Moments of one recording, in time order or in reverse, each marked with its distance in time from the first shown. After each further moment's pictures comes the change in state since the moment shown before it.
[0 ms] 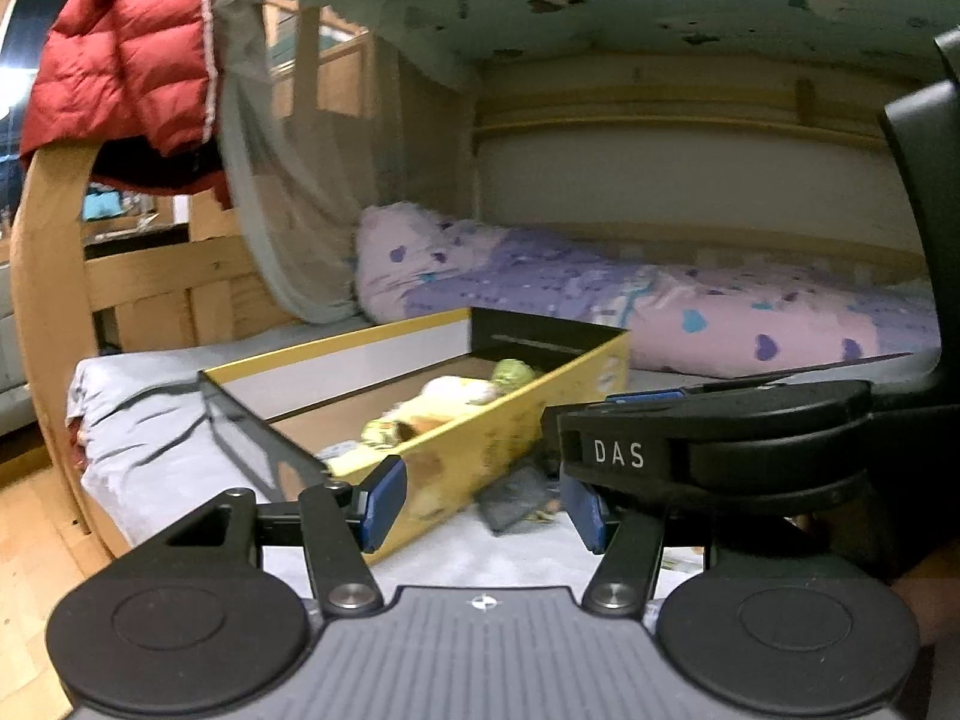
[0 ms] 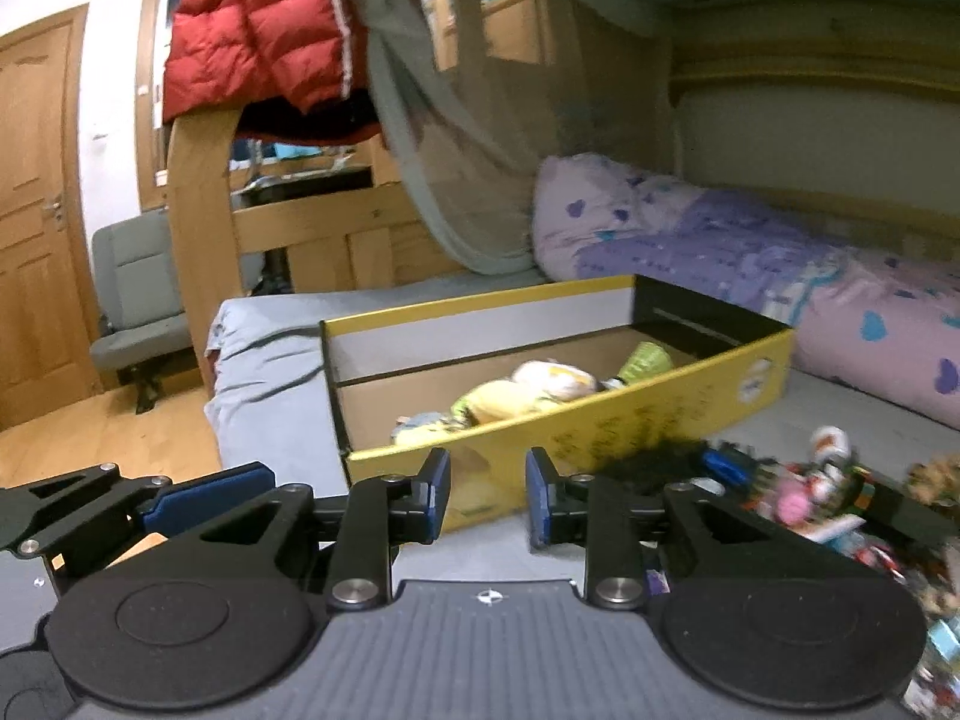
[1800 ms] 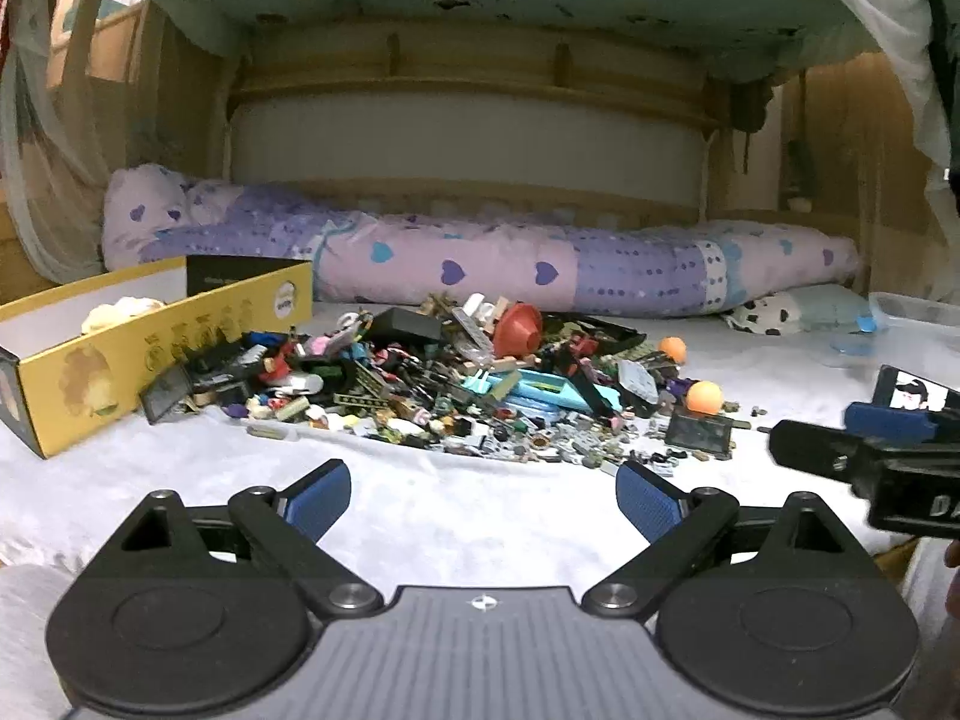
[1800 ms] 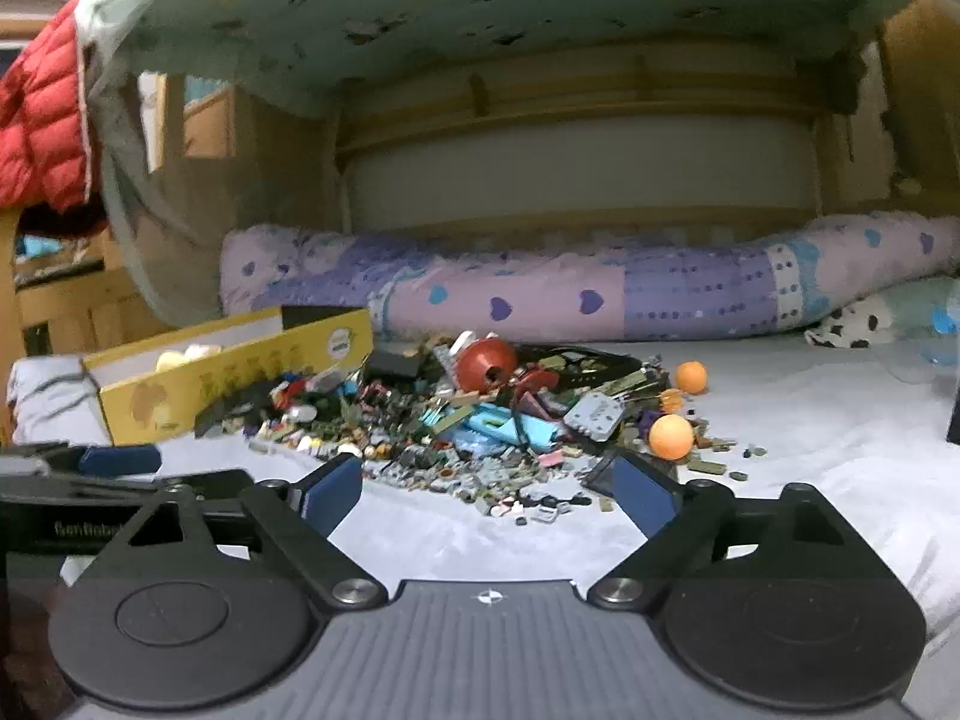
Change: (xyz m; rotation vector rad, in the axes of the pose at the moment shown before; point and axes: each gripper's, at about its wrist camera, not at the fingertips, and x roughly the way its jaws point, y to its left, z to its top) left arm -0.074 -0.144 -0.088 0.063 0.063 -0.494; right arm -0.299 -0.098 -0.181 0.200 -0.154 -0.553
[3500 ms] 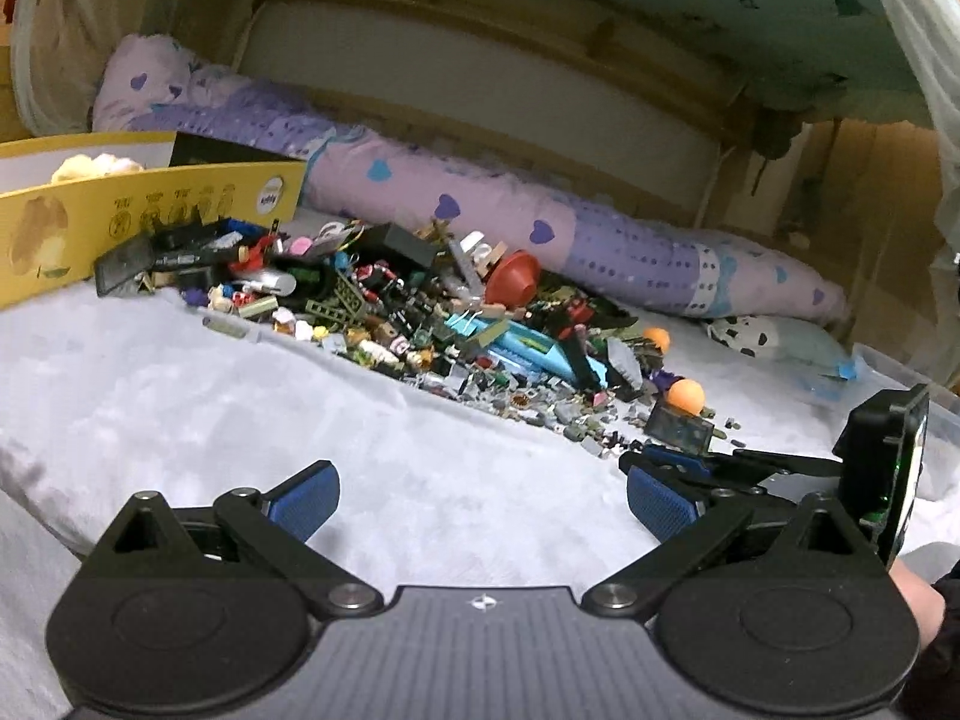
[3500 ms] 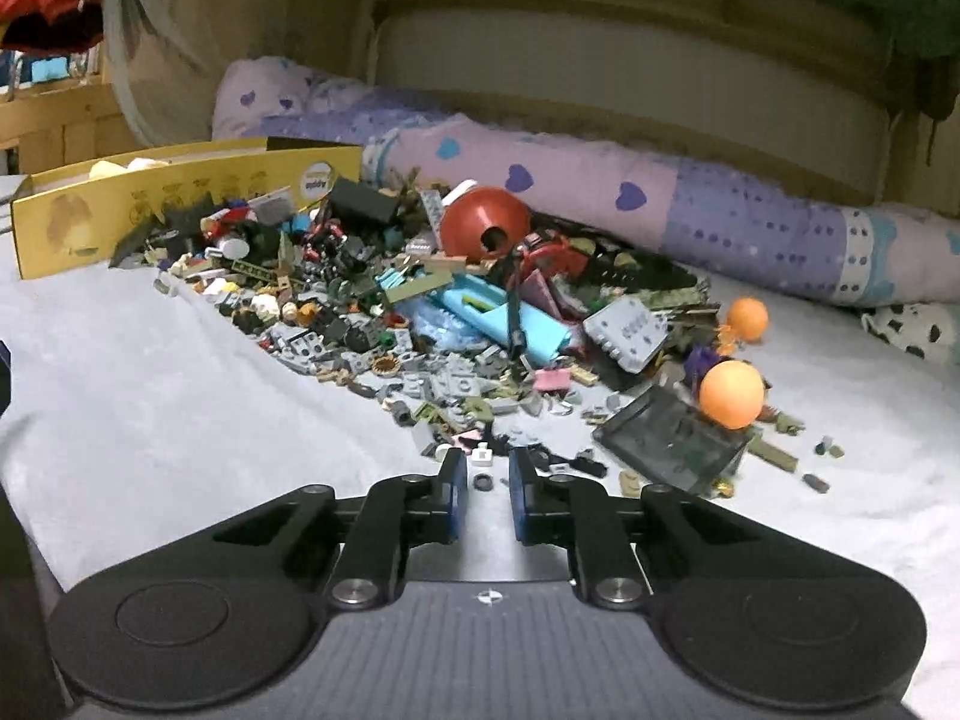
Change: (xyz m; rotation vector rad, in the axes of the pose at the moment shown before) left arm 0.048 0.028 -0.018 -0.232 0.102 -0.099; right arm 0.150 -0.009 -0.031 -0.215 0.230 -0.024
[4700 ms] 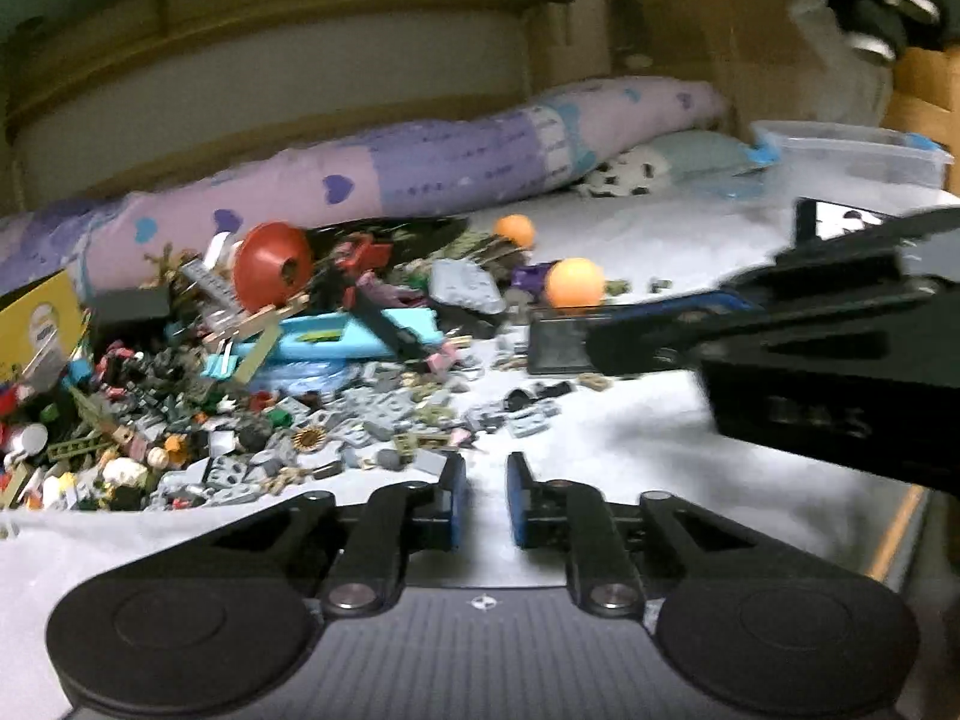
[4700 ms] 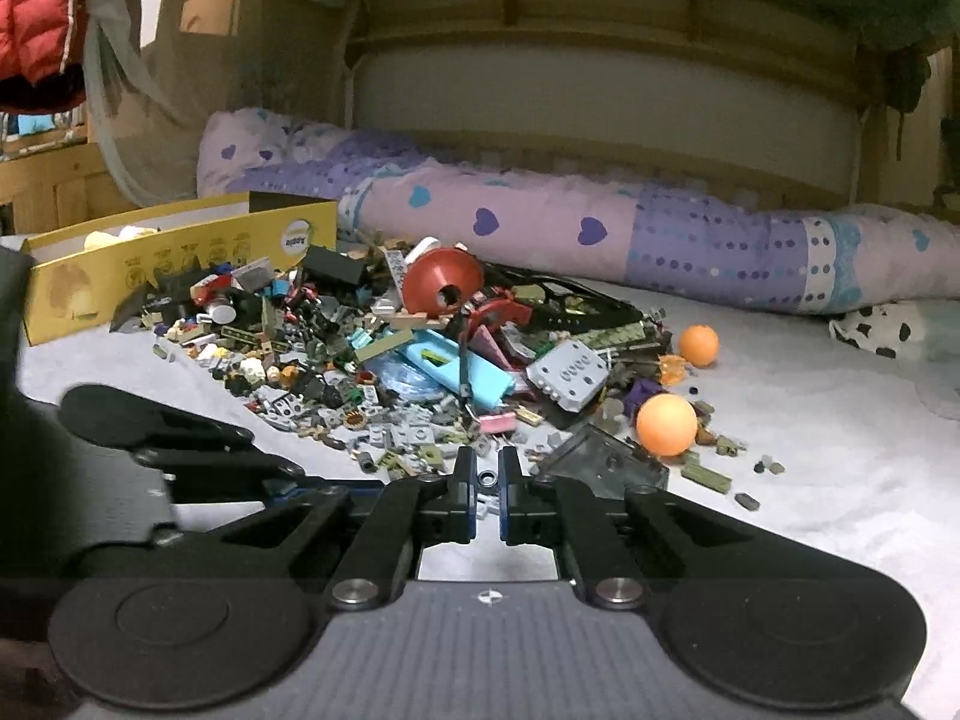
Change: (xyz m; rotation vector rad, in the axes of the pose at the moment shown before) left arm 0.142 -0.101 -0.017 0.522 0.082 -0.125; right arm -0.039 -0.034 0.013 0.077 -0.059 -0.010
